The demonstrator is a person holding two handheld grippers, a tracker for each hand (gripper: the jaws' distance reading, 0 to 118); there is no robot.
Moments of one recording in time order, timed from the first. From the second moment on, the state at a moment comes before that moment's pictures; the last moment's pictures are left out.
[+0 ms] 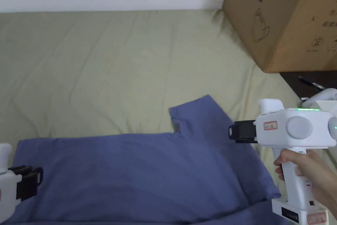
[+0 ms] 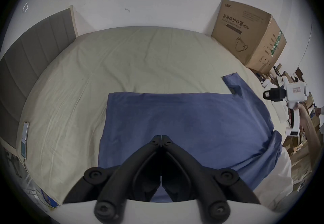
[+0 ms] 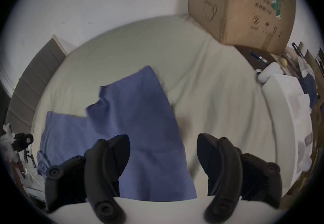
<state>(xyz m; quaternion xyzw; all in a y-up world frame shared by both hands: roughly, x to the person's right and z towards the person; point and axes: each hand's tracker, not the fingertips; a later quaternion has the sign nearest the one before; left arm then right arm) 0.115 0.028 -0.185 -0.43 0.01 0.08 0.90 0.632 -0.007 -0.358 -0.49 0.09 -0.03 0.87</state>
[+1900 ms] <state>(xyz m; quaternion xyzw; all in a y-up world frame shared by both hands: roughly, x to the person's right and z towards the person) 0.073 0.077 -0.125 -0.44 0.05 0.05 0.90 0.662 0.093 -0.177 -0.45 0.13 0.06 0.88</state>
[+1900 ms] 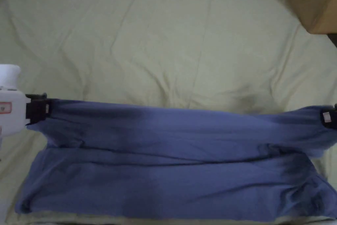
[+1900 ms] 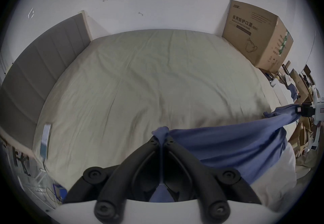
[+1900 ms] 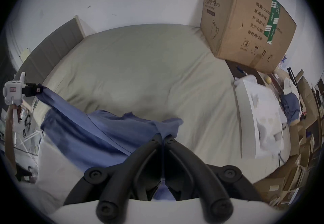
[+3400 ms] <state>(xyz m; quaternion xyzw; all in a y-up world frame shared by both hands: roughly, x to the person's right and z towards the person) -0.031 -0.030 -0.016 -0.40 -0.08 0.47 0.78 0.476 0.063 -0.069 -0.26 0.30 -0.01 0.92</state>
